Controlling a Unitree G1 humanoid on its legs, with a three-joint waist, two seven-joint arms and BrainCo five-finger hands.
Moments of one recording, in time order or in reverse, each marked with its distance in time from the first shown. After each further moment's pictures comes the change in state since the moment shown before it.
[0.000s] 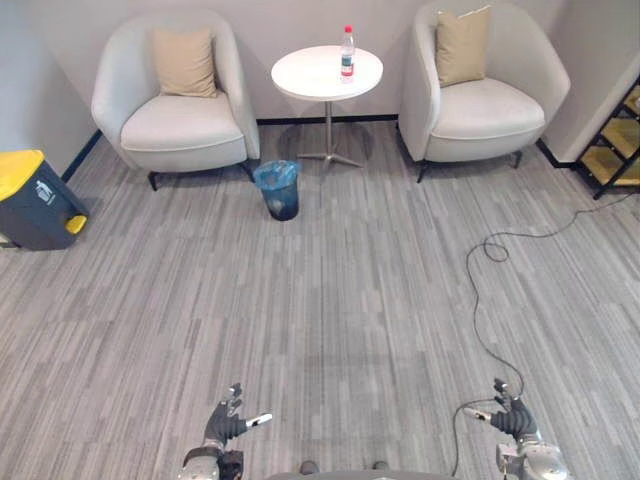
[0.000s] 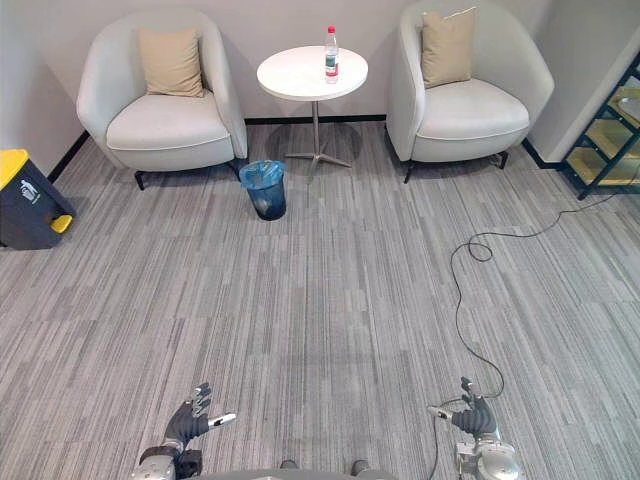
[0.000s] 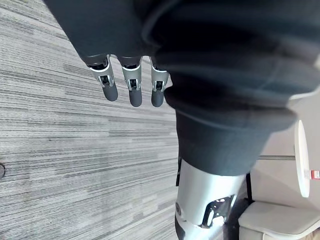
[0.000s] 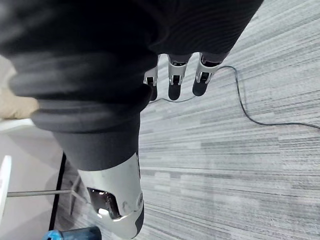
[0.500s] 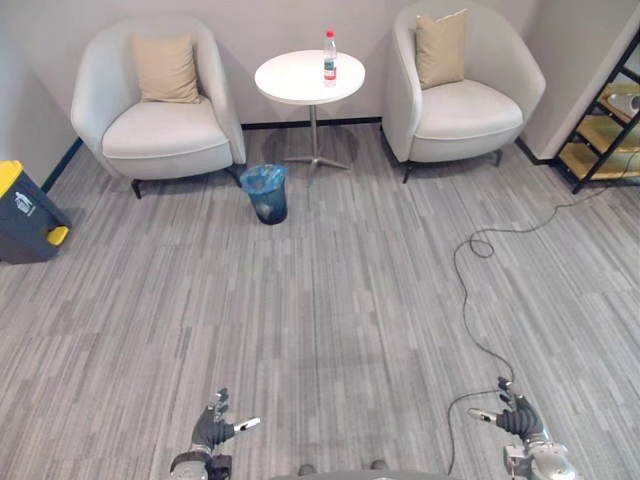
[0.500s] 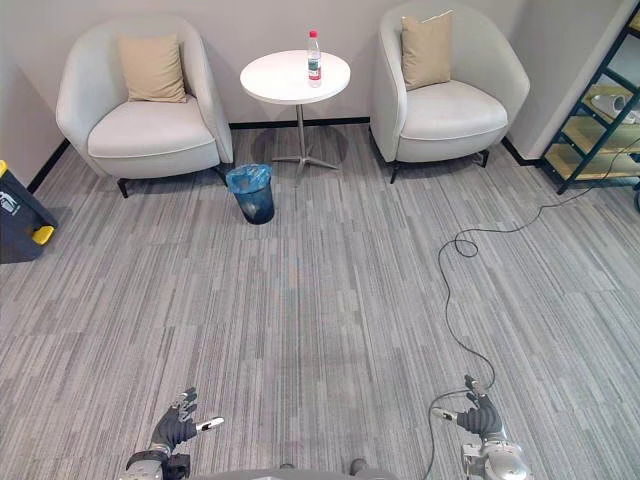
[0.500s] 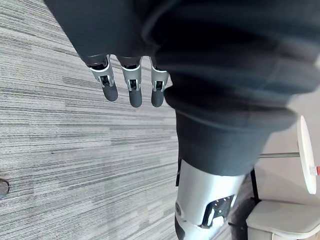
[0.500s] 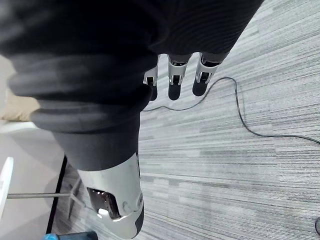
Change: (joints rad) left arm -0.003 -0.001 0.046 0.009 0.016 0.006 0.002; right arm 0.002 0.004 0.000 0.000 0.008 0.010 0.006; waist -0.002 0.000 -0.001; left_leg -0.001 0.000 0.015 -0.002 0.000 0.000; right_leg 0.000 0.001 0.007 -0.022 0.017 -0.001
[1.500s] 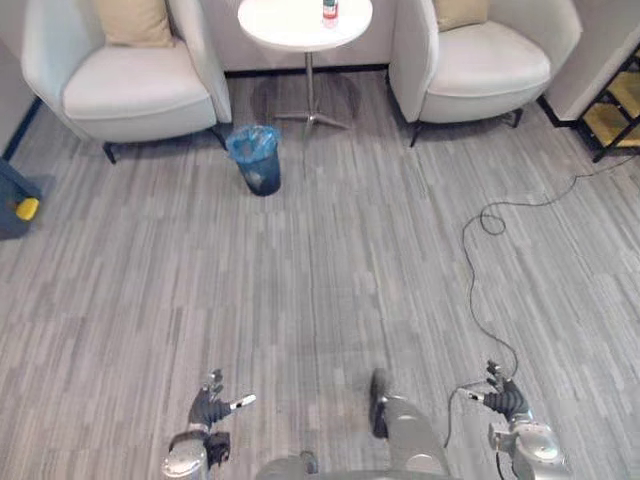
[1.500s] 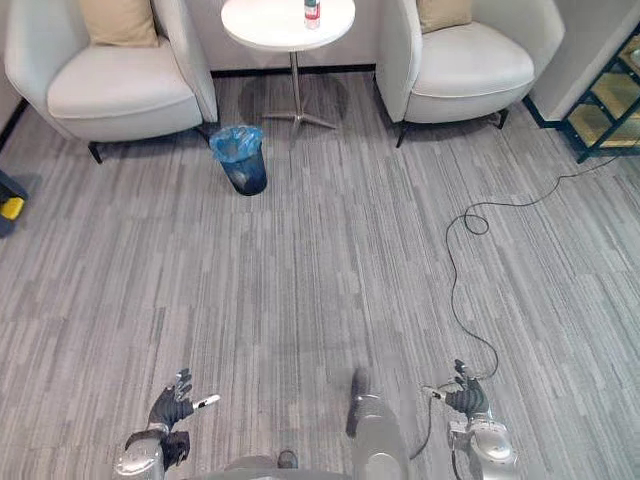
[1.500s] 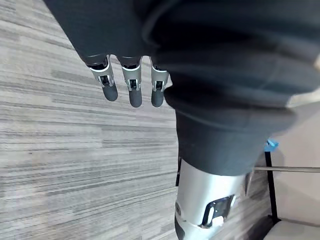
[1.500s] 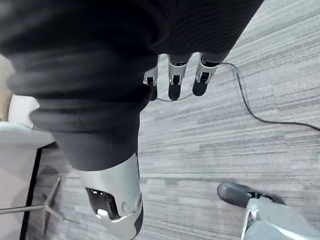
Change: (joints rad) left arm -0.111 -0.008 -0.007 -0.025 -0.041 0.024 0.023; right arm -0.099 0.038 0.005 0.009 0.052 0.027 -0.040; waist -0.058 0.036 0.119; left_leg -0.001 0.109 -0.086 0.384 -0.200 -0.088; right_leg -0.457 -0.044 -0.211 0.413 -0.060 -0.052
